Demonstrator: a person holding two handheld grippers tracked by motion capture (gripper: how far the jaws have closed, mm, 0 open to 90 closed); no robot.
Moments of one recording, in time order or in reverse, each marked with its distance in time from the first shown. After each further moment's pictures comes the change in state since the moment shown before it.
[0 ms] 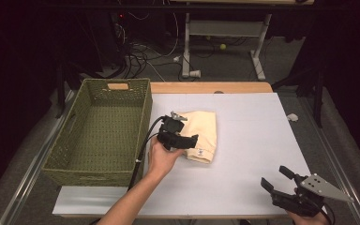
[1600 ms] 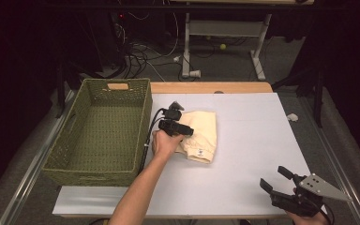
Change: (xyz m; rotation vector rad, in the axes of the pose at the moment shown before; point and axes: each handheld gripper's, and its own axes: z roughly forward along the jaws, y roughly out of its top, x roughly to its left) left arm 0.050 0.019 0.072 0.260 -0.016 -0.229; right arm 0.001 0.000 0.001 0.009 0.018 -0.009
